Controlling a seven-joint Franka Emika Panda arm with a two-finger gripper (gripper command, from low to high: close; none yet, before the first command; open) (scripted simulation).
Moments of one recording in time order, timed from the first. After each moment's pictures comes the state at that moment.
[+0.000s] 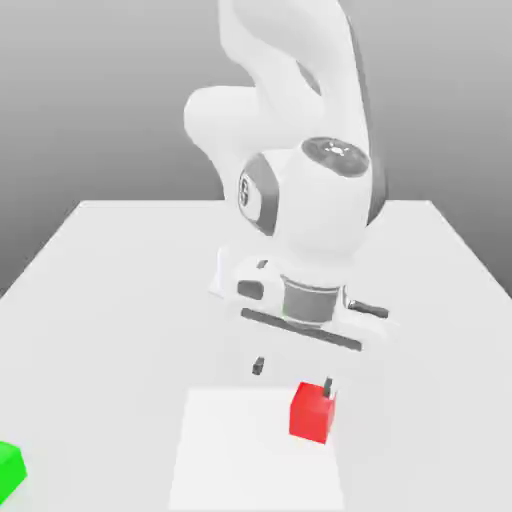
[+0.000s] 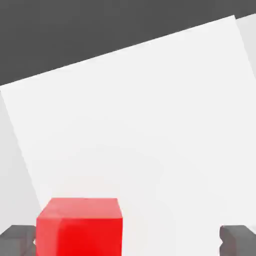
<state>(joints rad) -0.28 0.02 0.46 -2.76 -0.12 2.77 1.42</state>
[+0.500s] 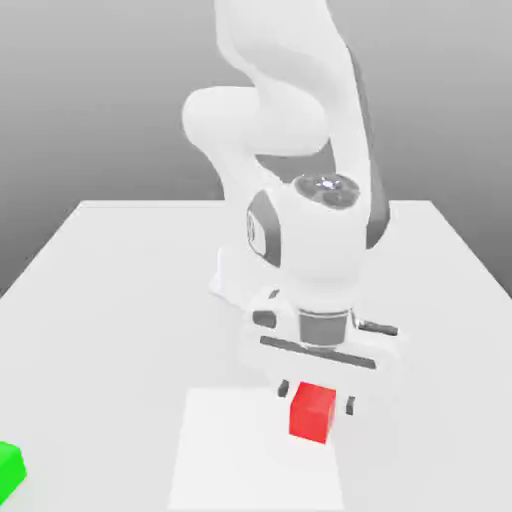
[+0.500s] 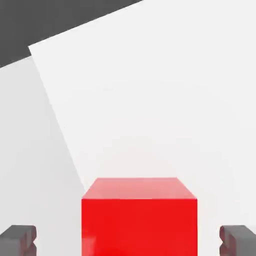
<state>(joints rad) -0.14 0.24 0.26 -2.74 -0.32 2.97 1.59</state>
